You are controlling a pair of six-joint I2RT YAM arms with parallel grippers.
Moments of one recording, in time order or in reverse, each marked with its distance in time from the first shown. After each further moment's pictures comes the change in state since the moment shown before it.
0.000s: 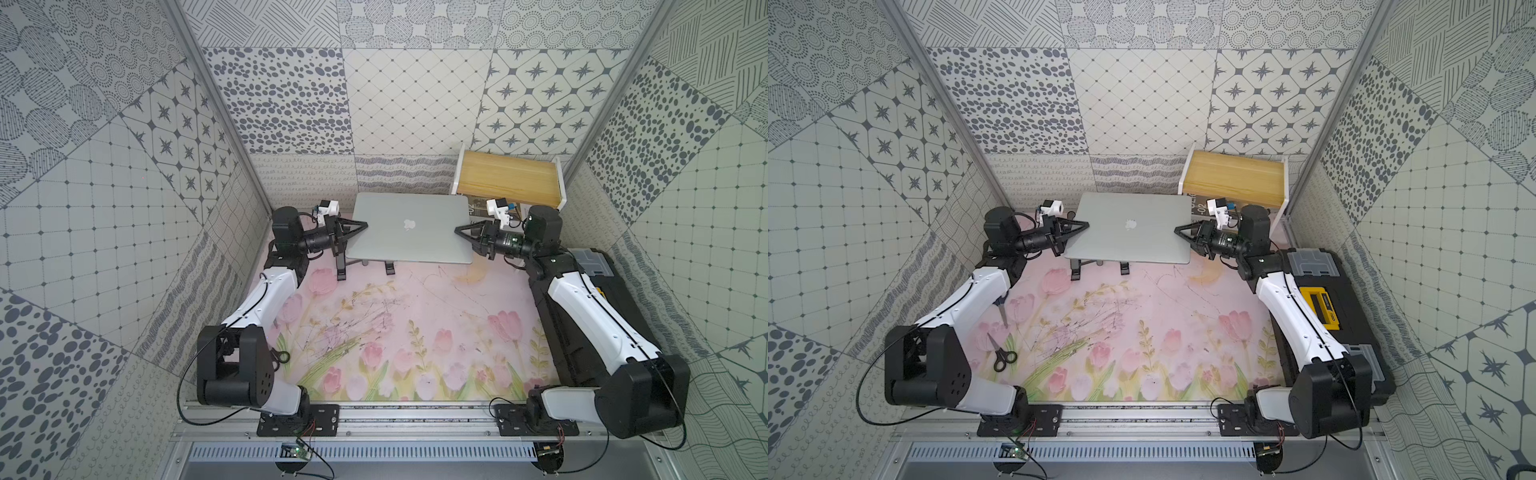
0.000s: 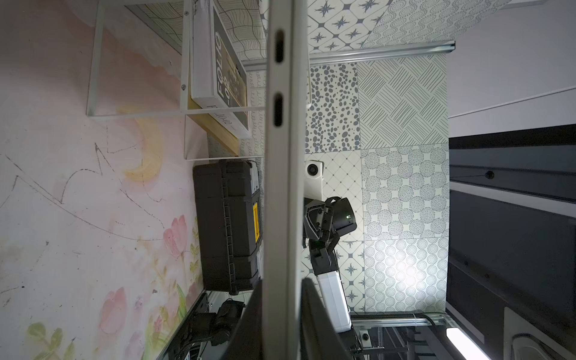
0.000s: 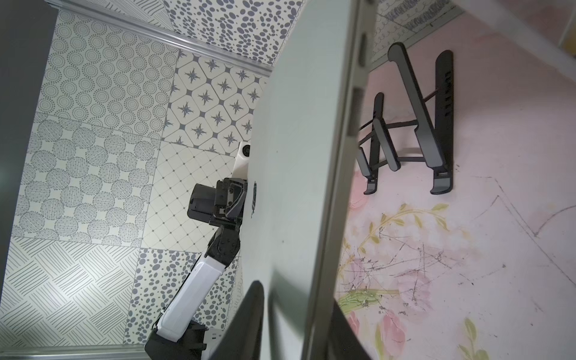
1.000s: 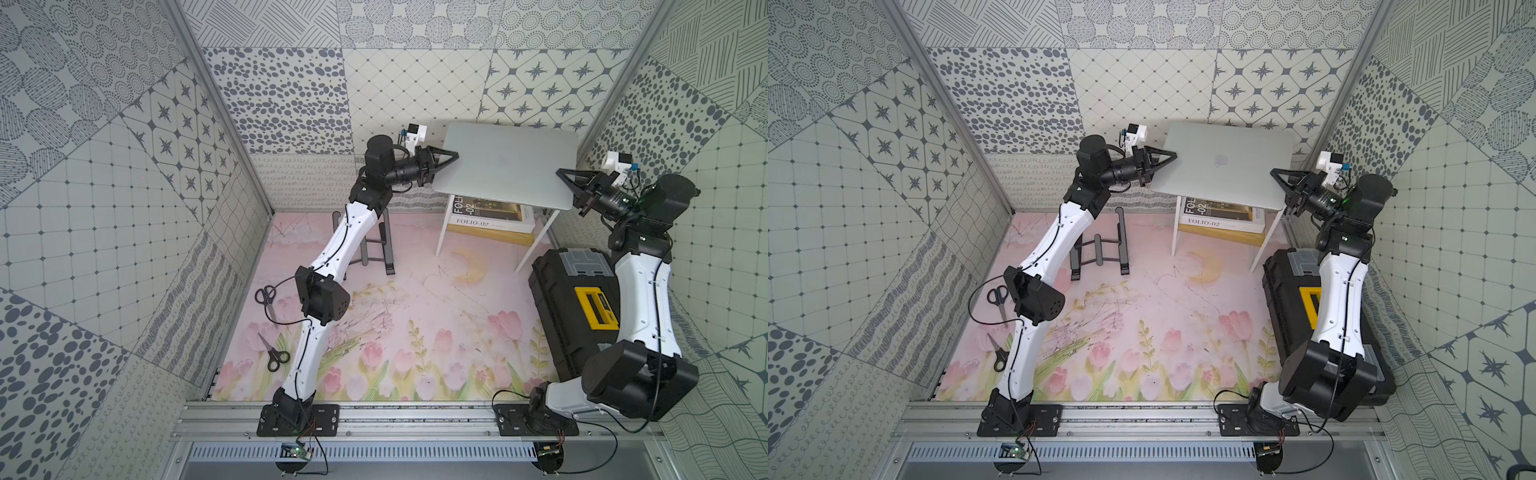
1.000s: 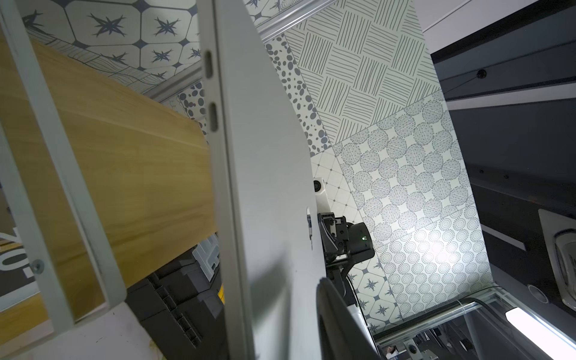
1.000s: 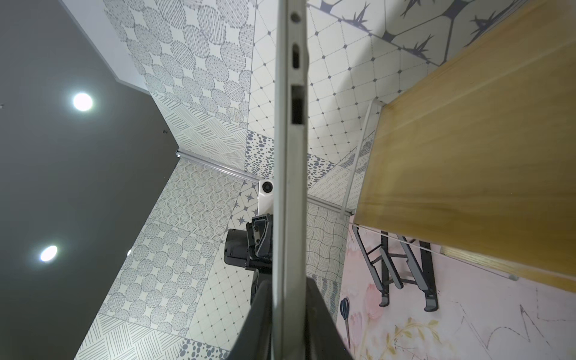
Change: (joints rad) left arm -0.442 0.900 1.568 -0.389 -0.309 0.123; right arm -0.620 0.137 0.374 0.232 -0.245 0.379
